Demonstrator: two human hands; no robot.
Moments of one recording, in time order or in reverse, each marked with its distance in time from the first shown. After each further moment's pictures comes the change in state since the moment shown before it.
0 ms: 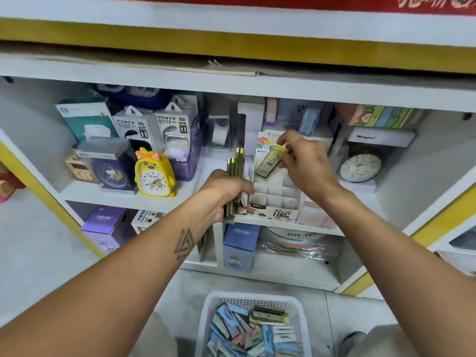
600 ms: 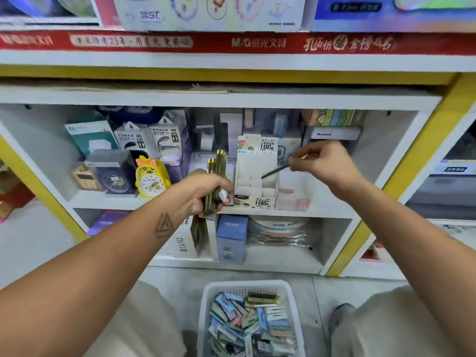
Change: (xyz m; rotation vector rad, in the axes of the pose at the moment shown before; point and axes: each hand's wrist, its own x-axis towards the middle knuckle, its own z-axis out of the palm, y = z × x) left_hand -0.063 0.015 -0.018 0.068 -0.218 -0.034; right_hand -0.062 -0.012 -0.100 0.431 0.000 0.427
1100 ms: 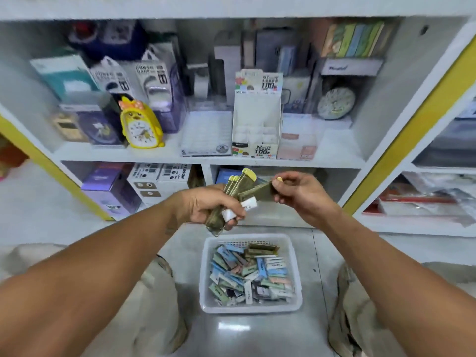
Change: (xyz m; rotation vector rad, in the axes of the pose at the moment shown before) left_hand 0.022 -0.138 0.017 0.049 -0.629 -0.179; right_hand -0.092 0.132 0.087 0.617 -0.248 0.398
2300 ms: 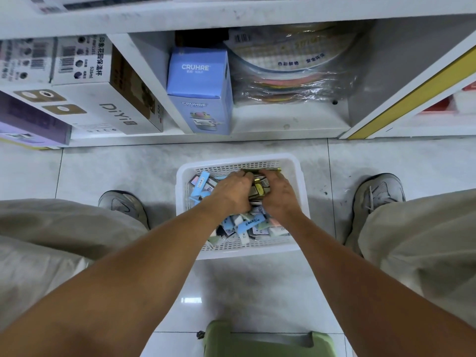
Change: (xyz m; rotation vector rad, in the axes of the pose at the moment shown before) left_hand 0.198 -0.204 0.006 1.277 0.280 -0.124; right_hand 0.025 0.269 -0.018 -0.903 0.083 0.350
